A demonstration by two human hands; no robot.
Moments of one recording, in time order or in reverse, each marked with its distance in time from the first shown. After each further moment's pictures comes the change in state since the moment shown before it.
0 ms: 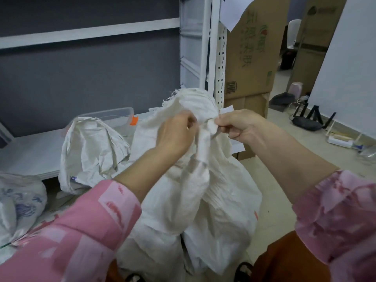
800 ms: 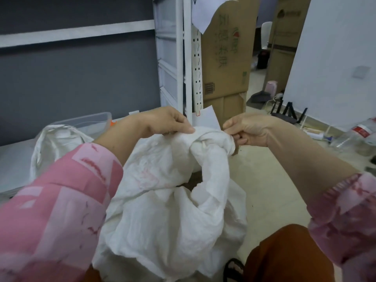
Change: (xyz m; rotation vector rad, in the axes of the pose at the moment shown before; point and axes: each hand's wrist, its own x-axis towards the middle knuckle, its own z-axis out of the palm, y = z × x) left_hand 0.053 0.020 -0.016 -0.204 -0.735 -0.068; right_hand -0.013 0.009 -0.081 -0.201 -0.102 0.055
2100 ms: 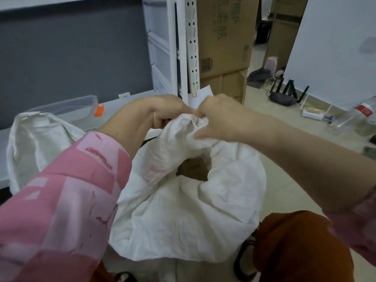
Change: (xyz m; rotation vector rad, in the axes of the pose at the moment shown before) left_hand 0.053 -0.012 0.015 -0.290 -0.136 -0.265; right_hand -0.006 -0.020 0.065 -1.166 0.218 -0.461
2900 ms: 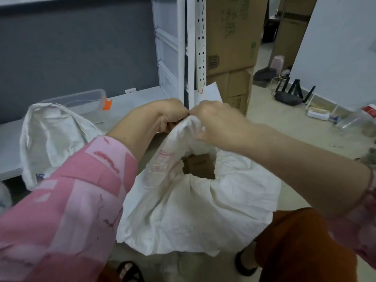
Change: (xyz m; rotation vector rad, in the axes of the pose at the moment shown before) left_hand -0.017 -0.022 0.014 -0.025 0.178 -0.042; right_hand -0.012 -0.028 0.024 -0.112 0.114 -0.102
